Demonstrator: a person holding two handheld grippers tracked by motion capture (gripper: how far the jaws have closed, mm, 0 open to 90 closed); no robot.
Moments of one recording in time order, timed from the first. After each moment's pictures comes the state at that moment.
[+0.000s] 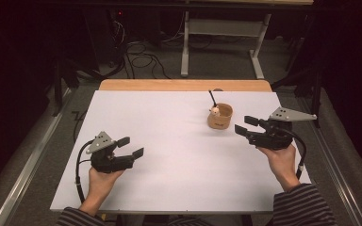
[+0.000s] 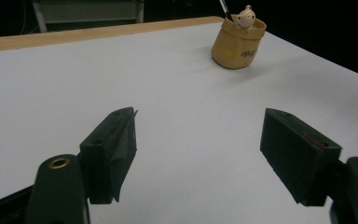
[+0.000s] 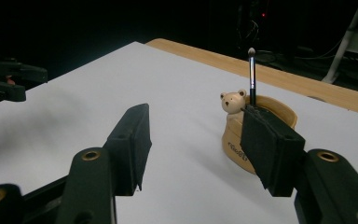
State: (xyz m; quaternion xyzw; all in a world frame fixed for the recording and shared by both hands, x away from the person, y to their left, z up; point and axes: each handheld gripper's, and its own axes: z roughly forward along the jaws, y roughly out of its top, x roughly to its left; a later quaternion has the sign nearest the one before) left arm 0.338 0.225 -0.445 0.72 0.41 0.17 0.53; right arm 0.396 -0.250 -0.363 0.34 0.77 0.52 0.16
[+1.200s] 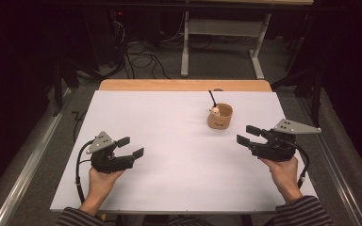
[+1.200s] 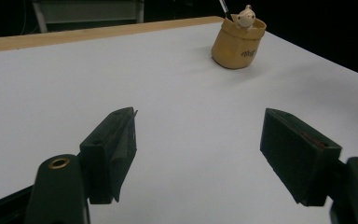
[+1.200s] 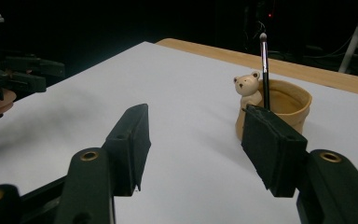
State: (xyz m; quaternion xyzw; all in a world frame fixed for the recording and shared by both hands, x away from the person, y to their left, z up) left arm 0.338 0.224 -0.444 0.72 0.41 0.17 0.53; right arm 0.373 -0.257 -0.379 0.34 0.76 0.54 0.15
